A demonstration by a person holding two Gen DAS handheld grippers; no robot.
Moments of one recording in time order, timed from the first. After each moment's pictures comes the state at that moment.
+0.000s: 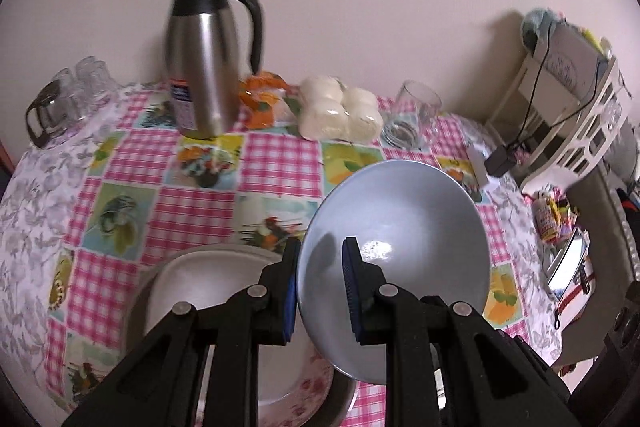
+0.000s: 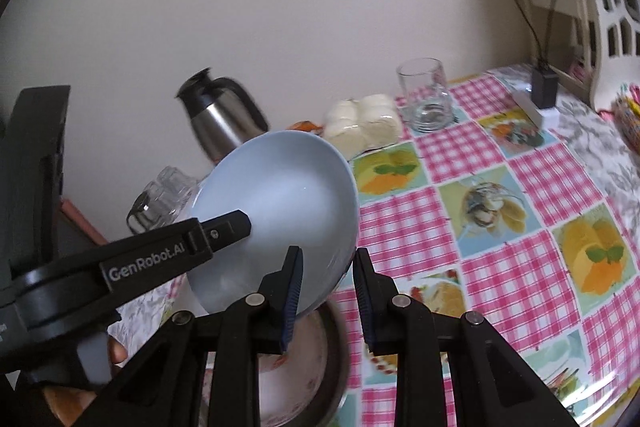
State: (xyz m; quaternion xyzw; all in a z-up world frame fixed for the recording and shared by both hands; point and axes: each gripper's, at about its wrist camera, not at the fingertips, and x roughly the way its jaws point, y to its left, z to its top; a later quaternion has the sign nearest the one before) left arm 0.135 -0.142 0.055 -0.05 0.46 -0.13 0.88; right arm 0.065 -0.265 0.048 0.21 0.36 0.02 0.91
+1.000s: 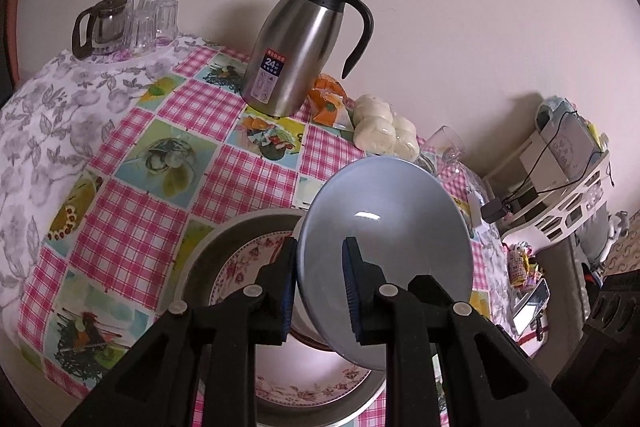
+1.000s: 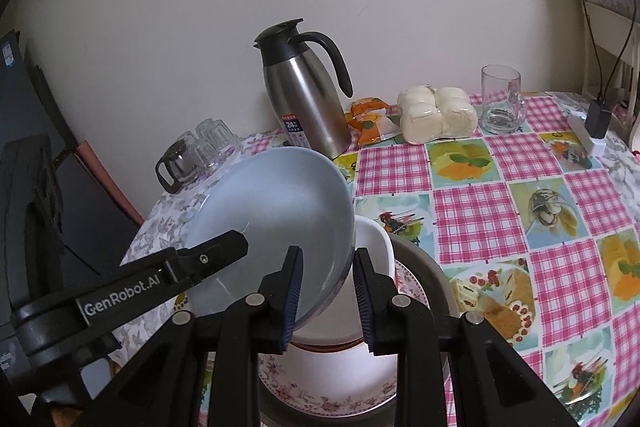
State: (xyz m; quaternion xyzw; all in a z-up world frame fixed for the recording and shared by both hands) left arm 0.102 -0.020 0.035 -0.20 0.45 -0.12 0.87; right arm 0.065 -0.166 0.053 0.14 0.38 0.07 0.91
